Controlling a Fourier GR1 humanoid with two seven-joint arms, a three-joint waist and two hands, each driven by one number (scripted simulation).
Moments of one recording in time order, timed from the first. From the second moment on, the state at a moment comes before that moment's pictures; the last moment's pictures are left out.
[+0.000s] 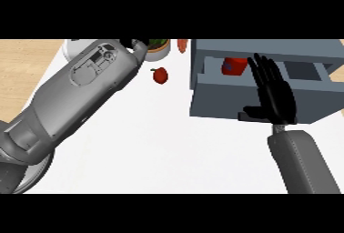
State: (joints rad) left arm -1.26 0.31 -0.63 -0.88 0.57 0.80 0.19; right arm -0.43 -0.18 -0.01 -1.16 1.15 -0.39 -0.11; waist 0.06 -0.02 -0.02
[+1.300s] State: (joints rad) left arm -0.96 0.50 -0.62 -1.25 0.50 0.77 0.27; right arm -0.99 -0.21 -0.21 -0.38 1.22 -0.72 -0.10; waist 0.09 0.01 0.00
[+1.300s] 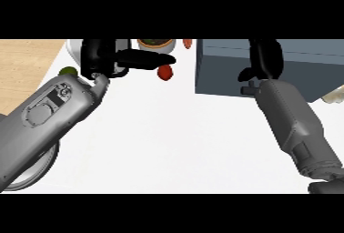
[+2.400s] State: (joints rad) left arm -0.78 0.54 -0.59 -1.40 0.47 0.75 0.23; right arm -1.10 -0.20 -0.42 -0.28 1.00 -0.63 -0.38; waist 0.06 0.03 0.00
